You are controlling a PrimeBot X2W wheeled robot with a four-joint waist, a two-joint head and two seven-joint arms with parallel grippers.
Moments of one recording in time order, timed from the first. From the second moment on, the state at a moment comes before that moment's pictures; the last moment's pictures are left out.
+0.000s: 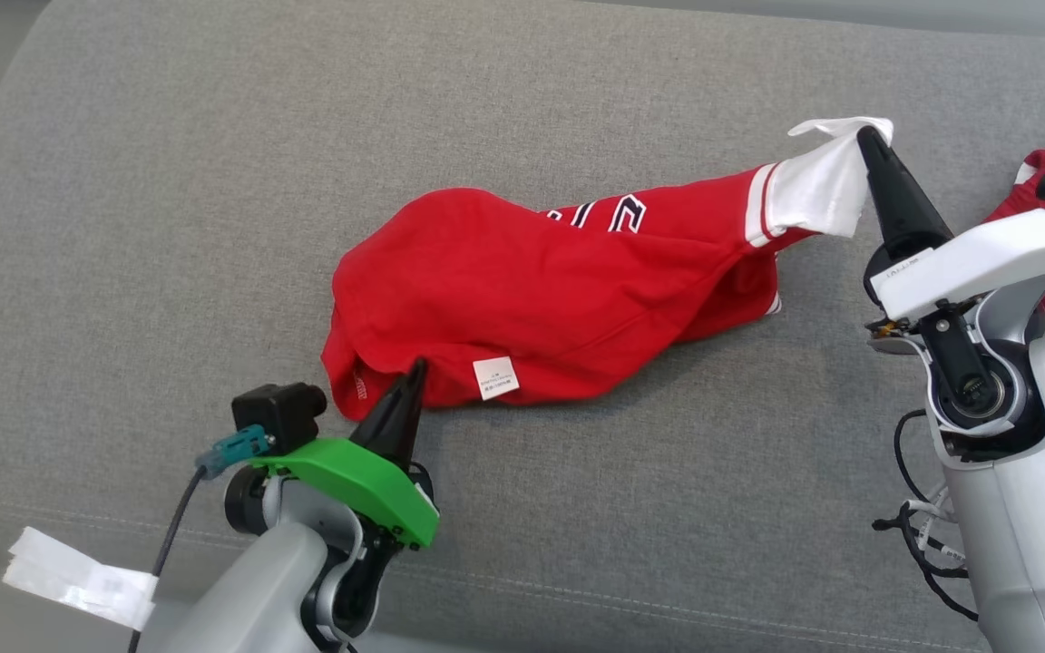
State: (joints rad) left arm -0.37 0.13 -0.72 0.39 -0.96 0.02 -0.23; right arm -0.36 -0.13 0.12 0.04 0.87 -0.10 0.16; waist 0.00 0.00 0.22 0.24
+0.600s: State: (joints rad) left arm -0.36 0.36 -0.39 -0.17 -0.99 0.00 -0.25; right arm -0.36 -0.08 0.03 -0.19 1.08 -0.02 0.10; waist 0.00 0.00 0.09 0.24
